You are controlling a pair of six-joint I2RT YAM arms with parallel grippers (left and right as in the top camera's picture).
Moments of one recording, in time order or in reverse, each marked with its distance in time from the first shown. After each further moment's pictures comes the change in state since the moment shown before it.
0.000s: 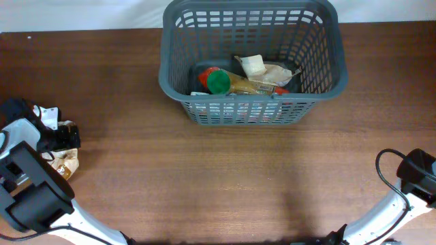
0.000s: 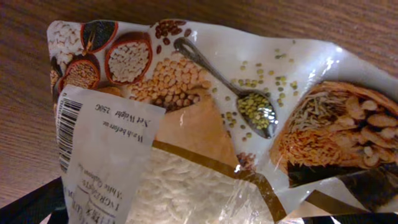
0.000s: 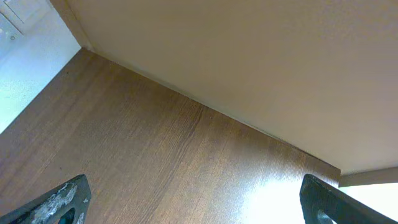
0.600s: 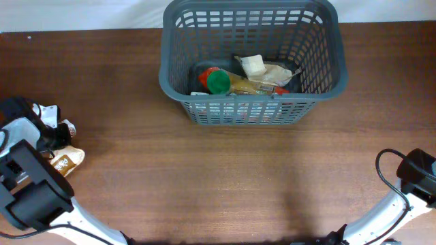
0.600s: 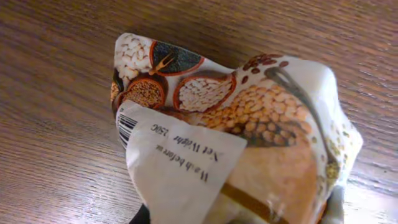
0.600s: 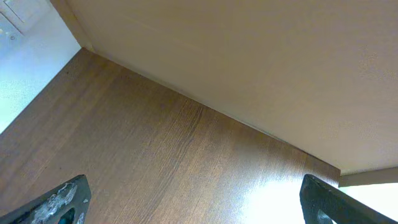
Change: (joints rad) left arm -0.002 0.014 0.015 -0.006 0.030 -0.011; right arm 0.000 0.000 0.000 0.000 0.000 0.000
